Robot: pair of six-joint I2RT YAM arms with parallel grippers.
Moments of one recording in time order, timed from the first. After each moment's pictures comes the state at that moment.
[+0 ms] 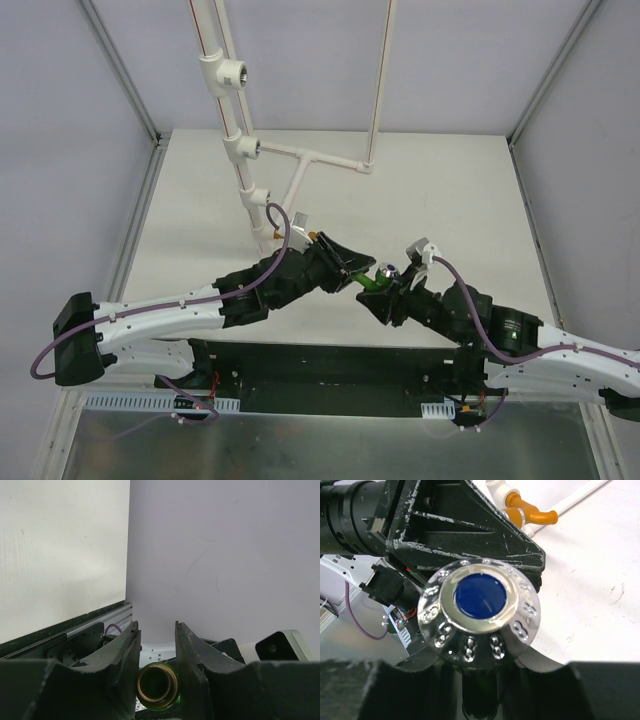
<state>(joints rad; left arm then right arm) -1.19 1.13 0.82 0.08 -0.27 -1.52 1.32 0.56 0.66 -0.32 0.35 0.51</state>
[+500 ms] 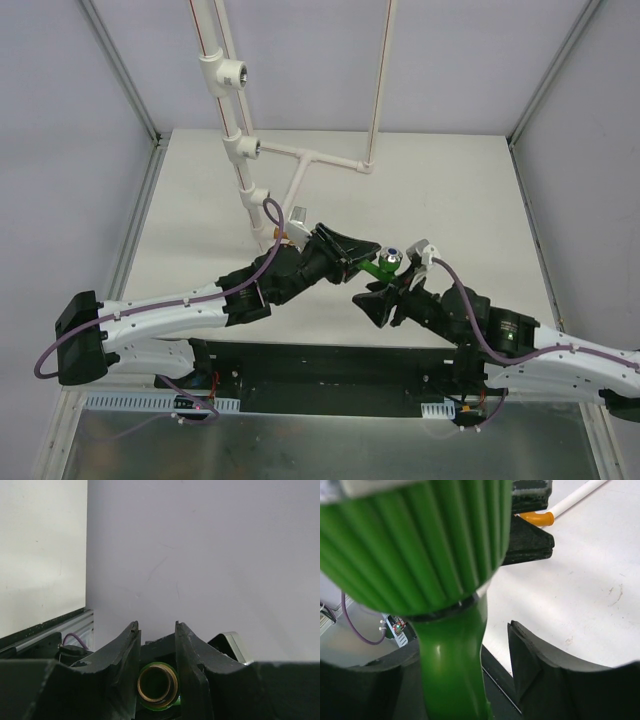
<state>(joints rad) -1.18 1.15 0.82 0.24 -0.27 -1.60 1.32 0.55 0.62 -0.28 0.37 0.51</state>
